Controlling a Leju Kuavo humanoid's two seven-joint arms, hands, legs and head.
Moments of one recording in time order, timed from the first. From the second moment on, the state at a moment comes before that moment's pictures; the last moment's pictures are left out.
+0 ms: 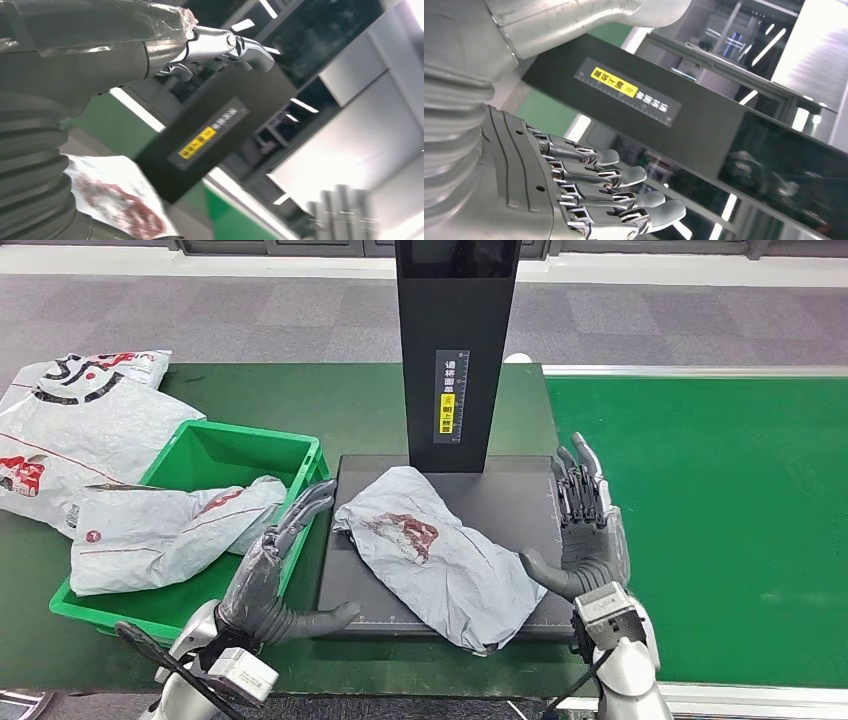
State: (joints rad) left arm -0.03 -0.01 -0.30 -1.74 -0.50 -0.12 -0.61; right arm -0.09 0.06 0.15 -1.67 0.40 -0.04 -0.61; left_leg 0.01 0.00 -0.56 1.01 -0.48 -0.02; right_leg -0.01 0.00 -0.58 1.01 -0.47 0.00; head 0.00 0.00
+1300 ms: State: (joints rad) left arm -0.55 0.05 -0.57 -1.03 -1.12 -0.09 -0.33; right arm -0.08 0.07 0.12 -1.73 0.42 0.04 -0.62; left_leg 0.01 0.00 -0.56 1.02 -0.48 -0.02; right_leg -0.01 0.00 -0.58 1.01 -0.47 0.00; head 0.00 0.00
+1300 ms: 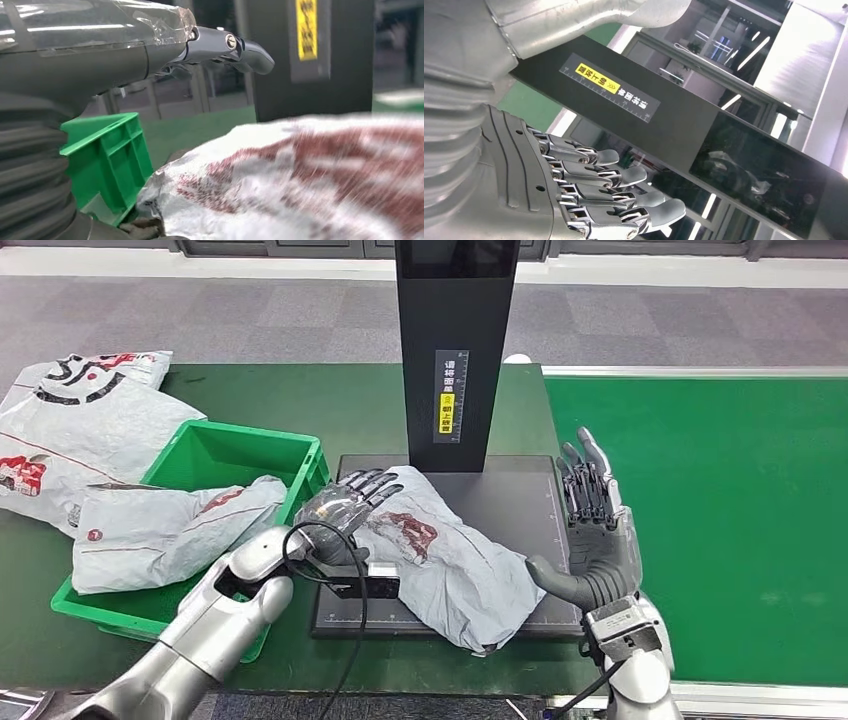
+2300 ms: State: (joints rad) left arm -0.95 0.06 -1.05 -0.75 -1.05 -0.28 -0.45; right arm -0.11 0.06 0.12 -1.68 0.39 0.03 -0.67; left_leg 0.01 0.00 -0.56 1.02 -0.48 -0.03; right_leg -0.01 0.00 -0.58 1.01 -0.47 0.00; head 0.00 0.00
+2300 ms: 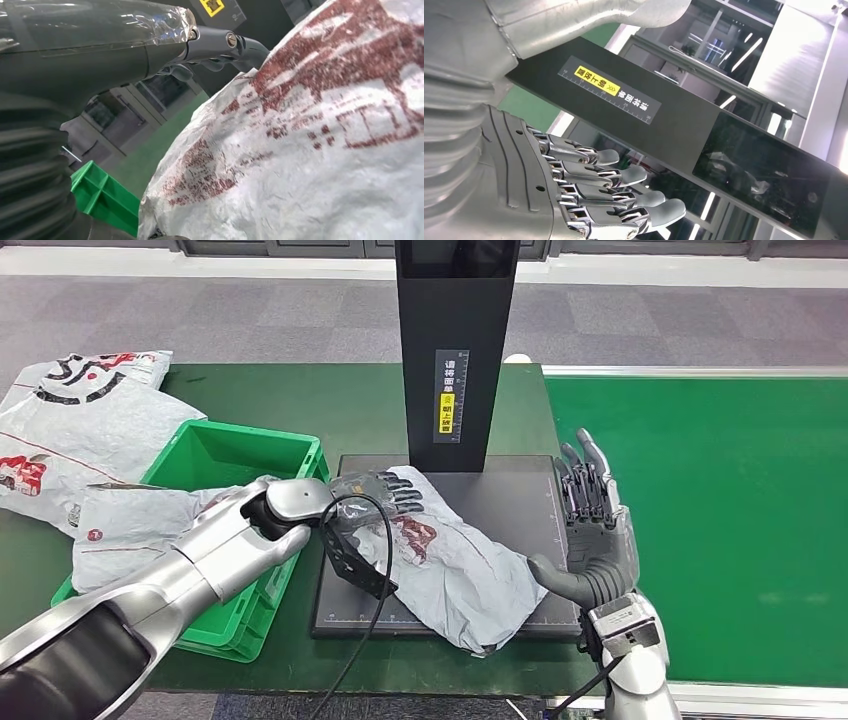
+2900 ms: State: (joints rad) left arm -0.95 -0.01 -1.16 -0.72 -0.92 -0.29 -0.49; right arm -0.14 0.06 0.12 -1.62 0.35 0.03 -0.68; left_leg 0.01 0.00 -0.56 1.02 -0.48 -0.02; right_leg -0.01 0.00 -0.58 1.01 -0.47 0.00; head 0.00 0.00
